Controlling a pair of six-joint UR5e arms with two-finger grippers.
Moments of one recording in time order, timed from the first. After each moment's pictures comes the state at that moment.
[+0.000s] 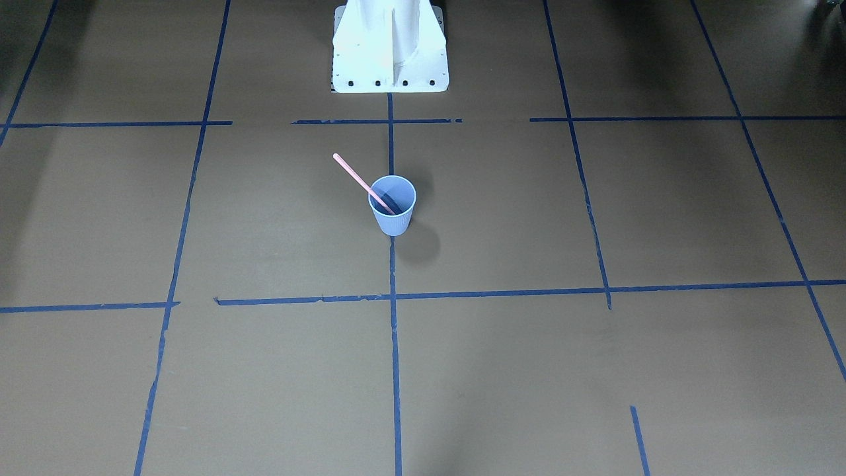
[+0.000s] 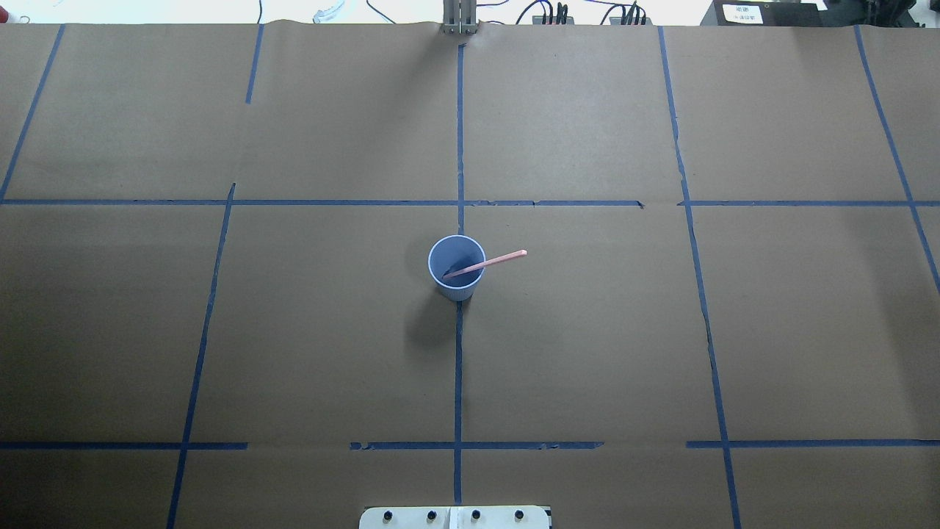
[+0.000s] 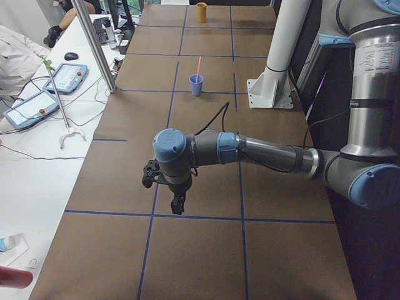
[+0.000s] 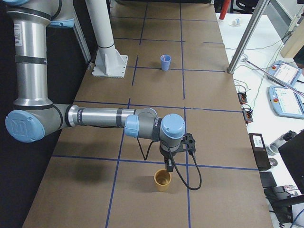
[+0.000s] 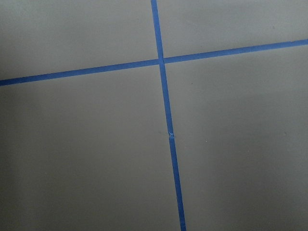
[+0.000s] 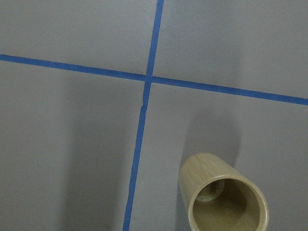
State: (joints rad) left arm -1.64 -1.52 -1.81 -1.26 -2.34 0.27; right arm 1.64 -1.61 1.65 -1.67 2.35 -0.23
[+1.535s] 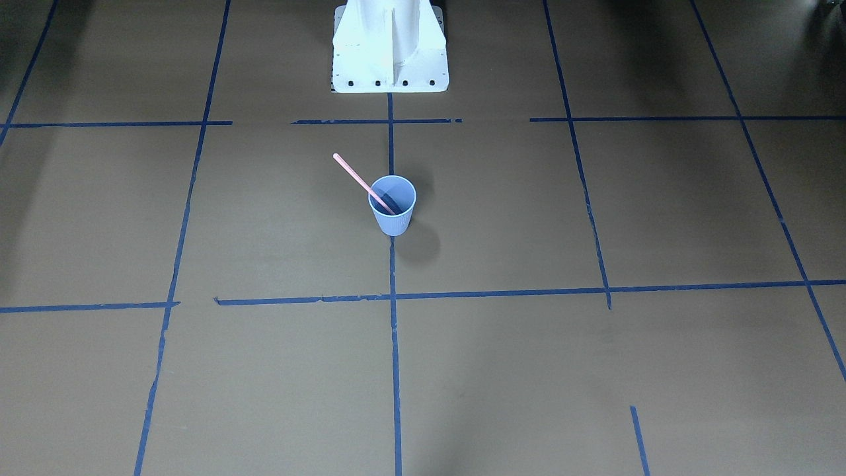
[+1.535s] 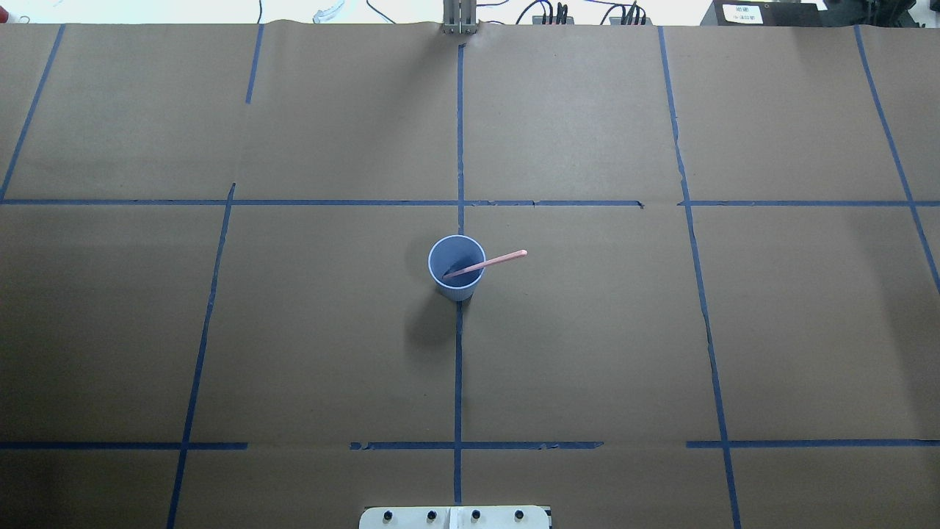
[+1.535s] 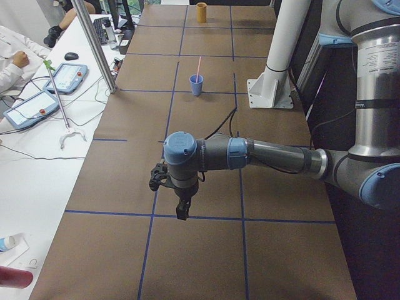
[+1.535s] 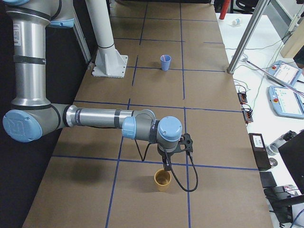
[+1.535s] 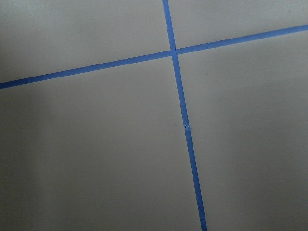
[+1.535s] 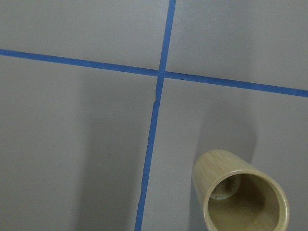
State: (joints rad) left arm -1.64 -1.46 -1.82 -1.34 -2.31 0.28; right arm 1.64 -1.64 1.65 -1.65 2.40 -0.24
